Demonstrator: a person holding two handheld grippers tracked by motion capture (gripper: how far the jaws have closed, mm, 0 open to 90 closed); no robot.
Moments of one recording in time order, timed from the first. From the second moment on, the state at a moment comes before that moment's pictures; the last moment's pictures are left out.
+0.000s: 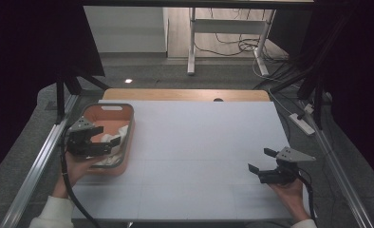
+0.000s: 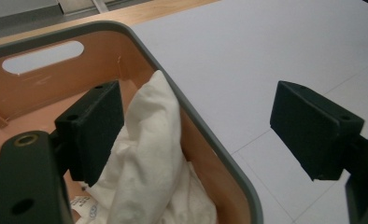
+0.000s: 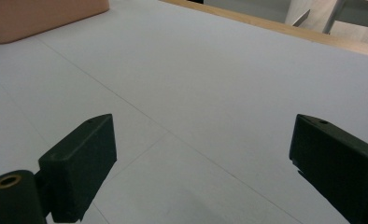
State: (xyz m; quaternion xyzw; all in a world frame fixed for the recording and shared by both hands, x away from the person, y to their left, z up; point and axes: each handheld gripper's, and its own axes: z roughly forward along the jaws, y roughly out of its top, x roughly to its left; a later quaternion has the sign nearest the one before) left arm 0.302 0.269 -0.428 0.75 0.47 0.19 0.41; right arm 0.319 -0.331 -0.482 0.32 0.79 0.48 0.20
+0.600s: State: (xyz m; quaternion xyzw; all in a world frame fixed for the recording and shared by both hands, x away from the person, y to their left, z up) left arm 0.328 0.285 -0.430 0.75 0.49 0.19 0.40; right arm 0.320 -0.329 -0.484 0.32 0.79 0.48 0.20
